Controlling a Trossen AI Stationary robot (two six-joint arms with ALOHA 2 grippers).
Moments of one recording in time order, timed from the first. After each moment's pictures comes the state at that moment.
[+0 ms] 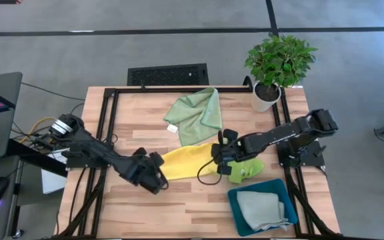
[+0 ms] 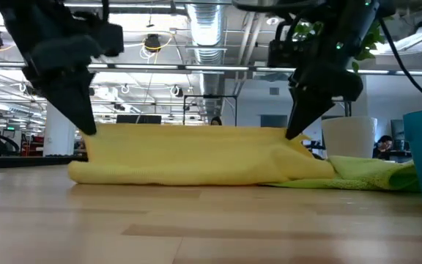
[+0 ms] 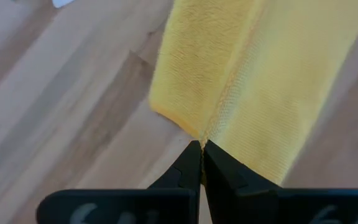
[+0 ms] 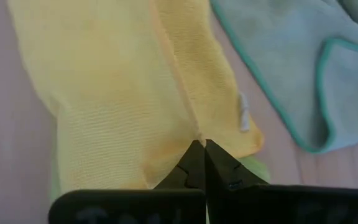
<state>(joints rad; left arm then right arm) -0.51 1.60 0.96 -0.81 -0.51 -1.12 0.21 1.62 0.99 -0.59 0.34 0.23</state>
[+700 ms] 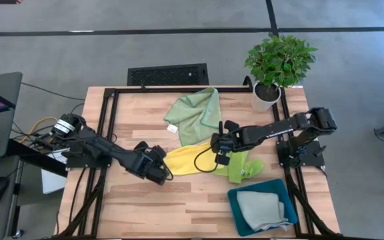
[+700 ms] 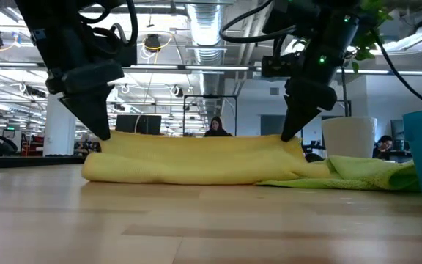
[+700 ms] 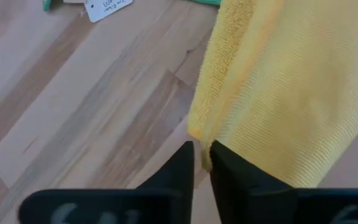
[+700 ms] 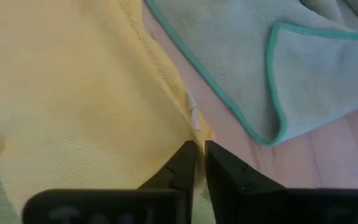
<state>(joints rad) -0.40 1.62 0.96 -0.82 -0.54 -1.05 0.10 1.62 0.99 -0.60 0.37 0.21</state>
